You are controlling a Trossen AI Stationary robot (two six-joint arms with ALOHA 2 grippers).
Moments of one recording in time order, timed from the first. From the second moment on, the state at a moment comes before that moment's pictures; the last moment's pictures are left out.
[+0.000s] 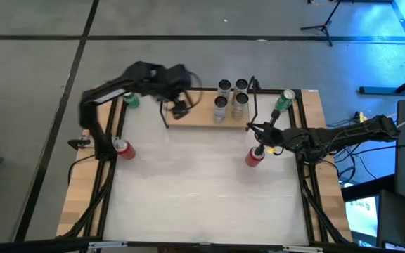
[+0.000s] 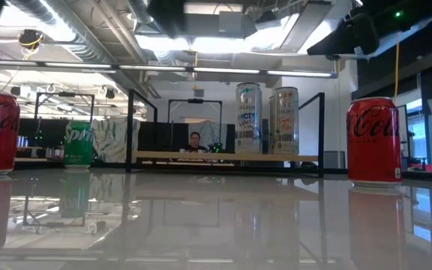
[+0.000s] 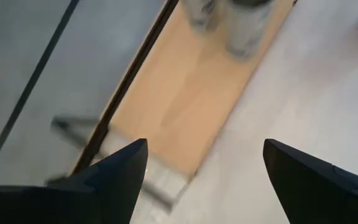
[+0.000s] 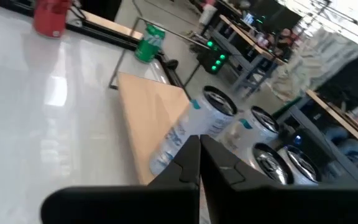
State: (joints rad) left arm 0.27 1.74 2.13 -1.51 -0.30 -0.19; right arm 0.18 0.84 0.54 0.01 0.68 -0.35
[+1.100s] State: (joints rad) left arm 0.90 1.54 1.41 -1.41 -0.43 -0.38; right arm 0.18 0.84 0.54 0.07 0.63 -0.34
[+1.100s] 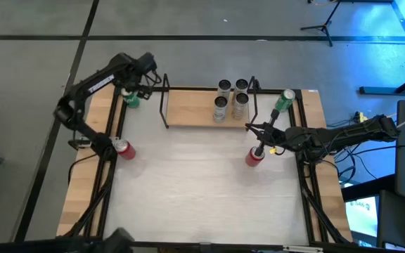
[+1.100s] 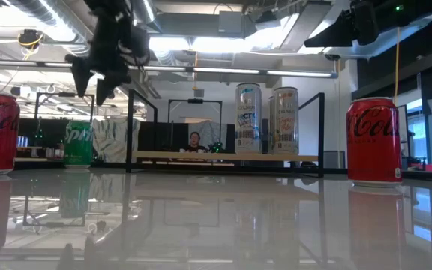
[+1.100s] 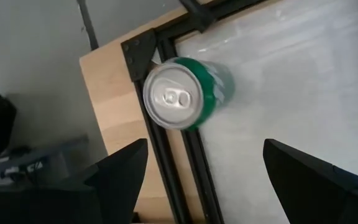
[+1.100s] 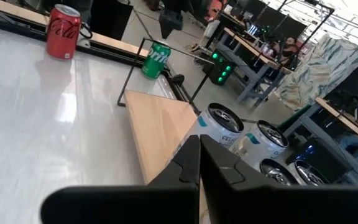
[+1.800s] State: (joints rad) left arm 1.03 1.73 1.41 -1.33 -0.47 -0.39; right arm 0.18 0.84 0.54 0.06 0.64 -0.32
